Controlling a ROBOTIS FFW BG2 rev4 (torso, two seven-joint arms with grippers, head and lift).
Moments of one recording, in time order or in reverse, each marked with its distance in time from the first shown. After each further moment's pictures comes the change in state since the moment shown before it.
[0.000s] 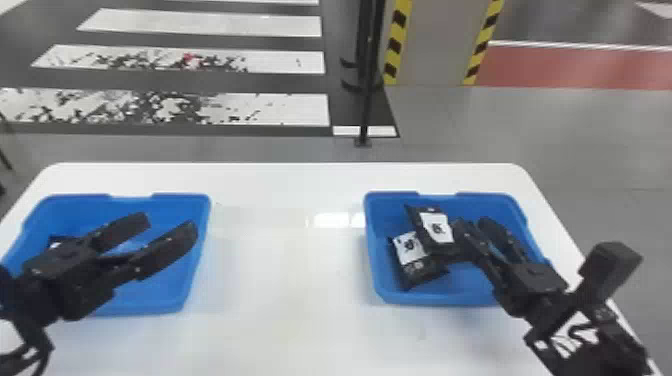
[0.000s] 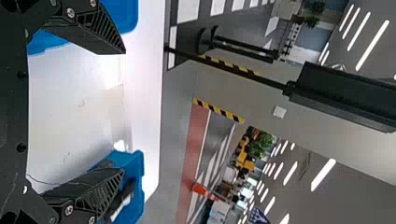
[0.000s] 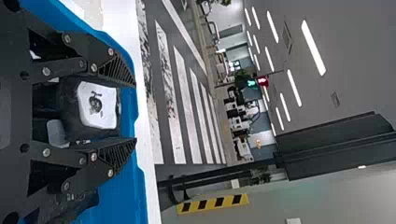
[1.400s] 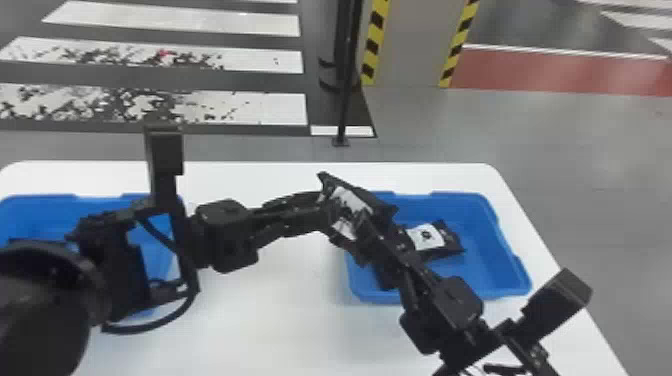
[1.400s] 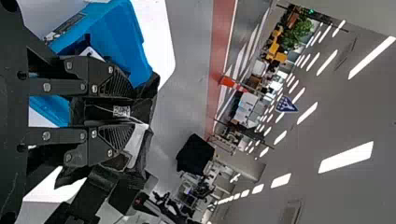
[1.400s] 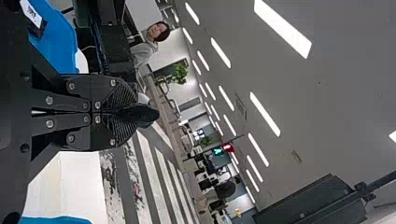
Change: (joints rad) left arm -0.330 0.049 -0.496 0.189 0.120 0.069 0.002; right arm 0.198 0.022 0.272 -0.275 -0.155 -0.087 0.056
